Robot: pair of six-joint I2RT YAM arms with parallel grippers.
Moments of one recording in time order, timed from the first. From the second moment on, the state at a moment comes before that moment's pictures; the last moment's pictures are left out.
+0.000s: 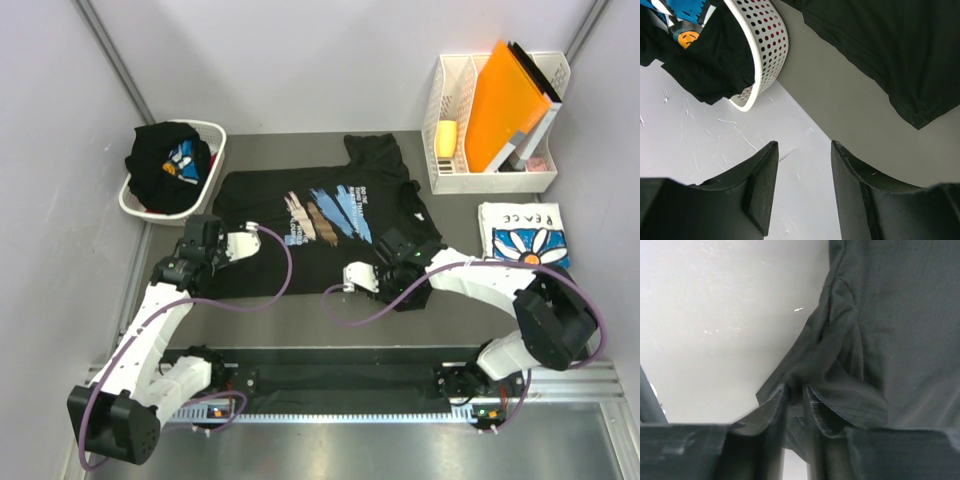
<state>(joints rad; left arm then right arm) -0.21 0.94 0.79 -0.65 -0.33 1.08 0.76 1.45 0.84 -0.62 -0.17 -0.81</state>
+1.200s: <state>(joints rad) -0.21 0.94 0.79 -0.64 -0.33 1.09 0.76 1.48 0.85 -0.68 -0.16 -0.81</state>
